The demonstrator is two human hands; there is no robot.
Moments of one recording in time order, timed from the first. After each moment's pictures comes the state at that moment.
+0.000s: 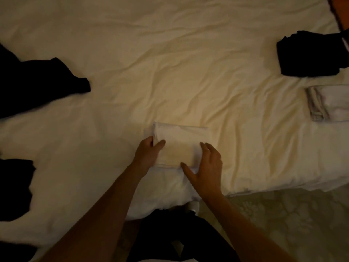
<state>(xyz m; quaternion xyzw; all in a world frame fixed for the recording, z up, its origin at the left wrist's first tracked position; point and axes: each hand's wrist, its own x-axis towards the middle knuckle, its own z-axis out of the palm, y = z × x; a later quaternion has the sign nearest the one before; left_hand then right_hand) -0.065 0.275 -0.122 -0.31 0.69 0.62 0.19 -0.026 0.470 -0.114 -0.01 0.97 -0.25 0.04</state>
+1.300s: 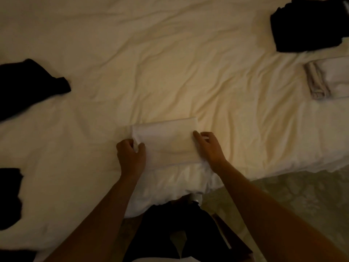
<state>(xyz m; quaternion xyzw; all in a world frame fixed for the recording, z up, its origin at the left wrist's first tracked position) -0.044 0.284 -0.157 -0.36 0.83 0.42 0.07 -0.089 0.516 -0.135 0.26 0.80 -0.49 0.24</state>
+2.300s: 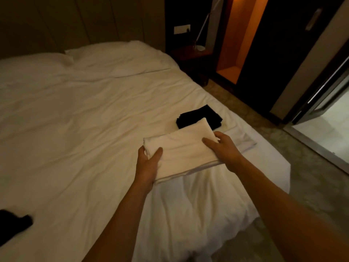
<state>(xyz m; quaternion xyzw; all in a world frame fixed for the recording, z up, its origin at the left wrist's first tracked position) -0.195 0.530 0.126 -0.13 0.66 0.74 0.08 -0.182 0.765 0.159 0.18 0.78 -0.60 -0.01</state>
